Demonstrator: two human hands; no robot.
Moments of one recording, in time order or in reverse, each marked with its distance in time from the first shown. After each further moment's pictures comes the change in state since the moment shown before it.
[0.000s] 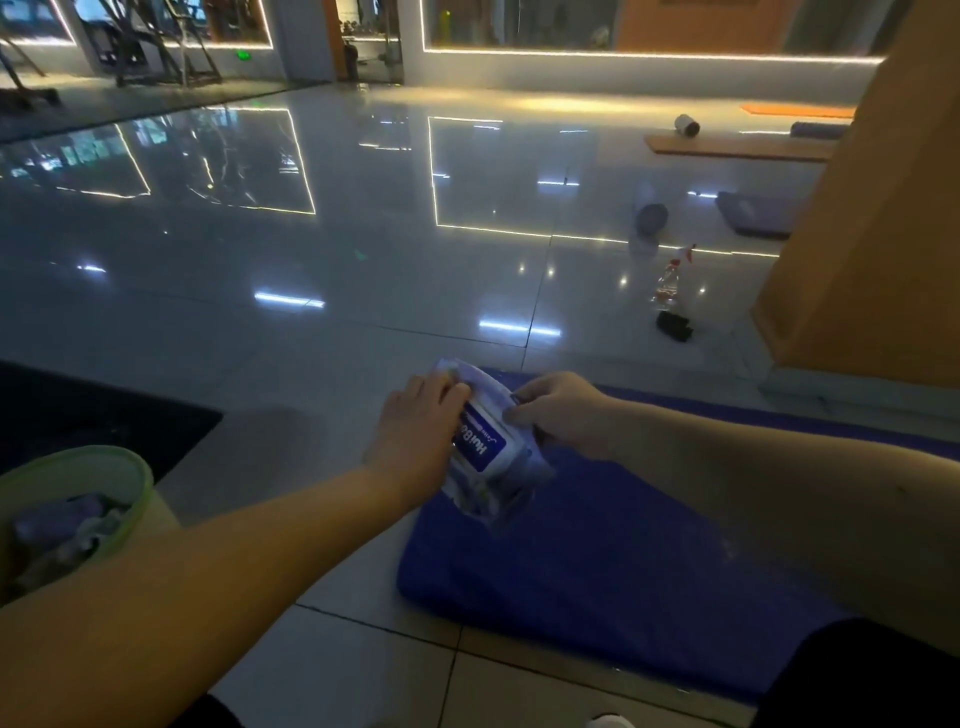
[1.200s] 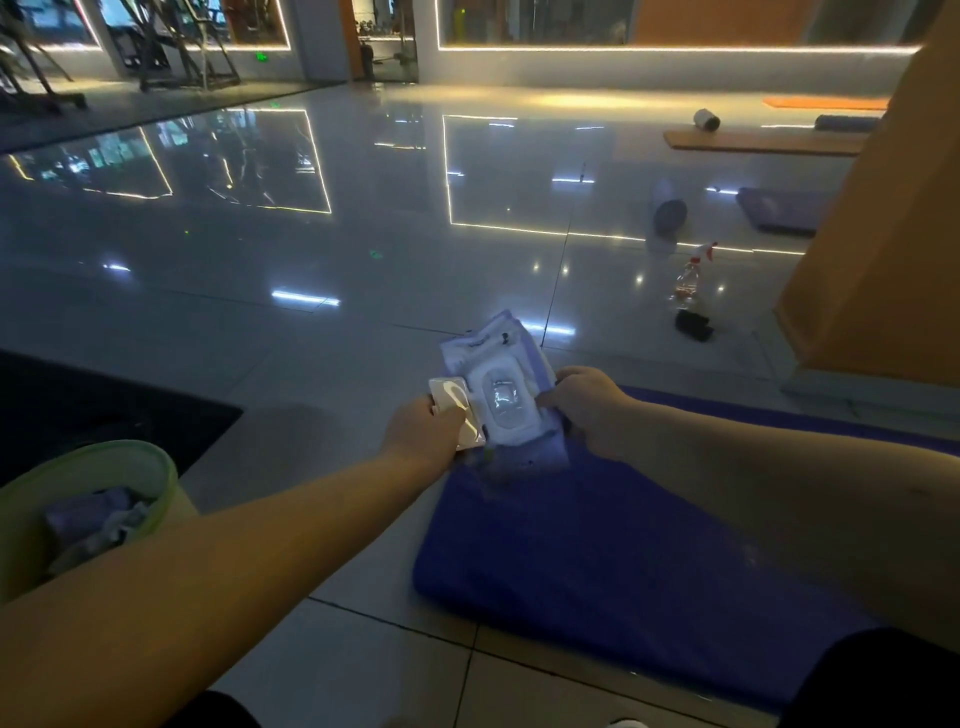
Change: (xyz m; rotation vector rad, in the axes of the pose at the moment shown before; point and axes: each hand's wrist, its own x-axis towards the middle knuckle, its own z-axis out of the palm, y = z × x) left_hand 0.004 -0.003 0.006 -1.060 -0.016 -0.727; right_hand 0.014 -0.001 0.006 0.290 0.149 0.094
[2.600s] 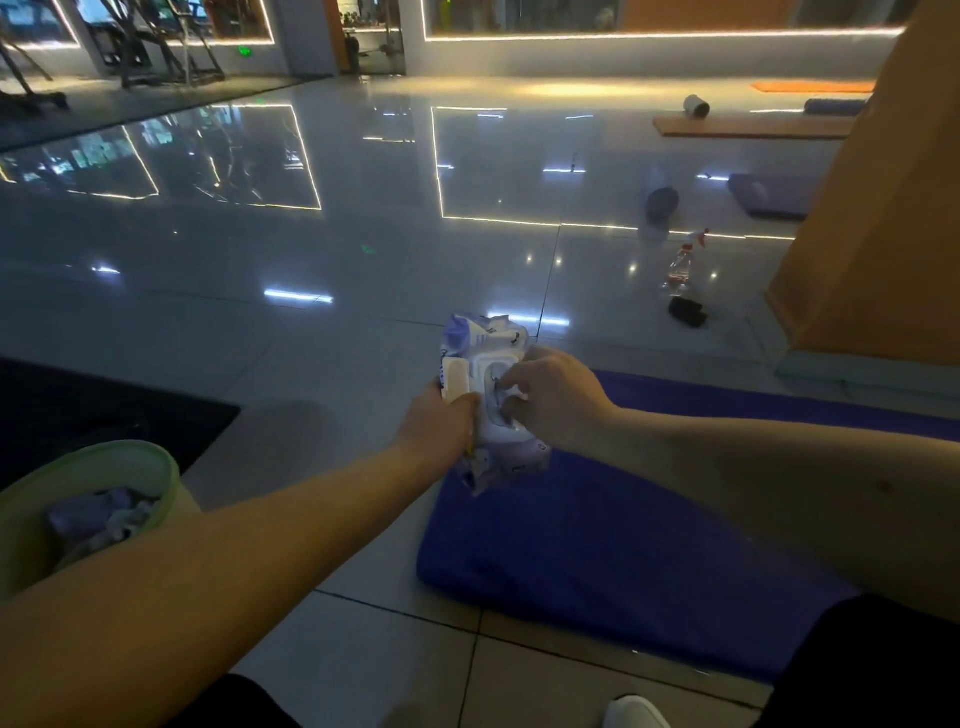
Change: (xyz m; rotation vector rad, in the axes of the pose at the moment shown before) left_hand -0.023 0.021 0.003 -0.071 -0.043 0.132; right_hand -0.018 0.005 0.013 -0.950 0.073 -0.765
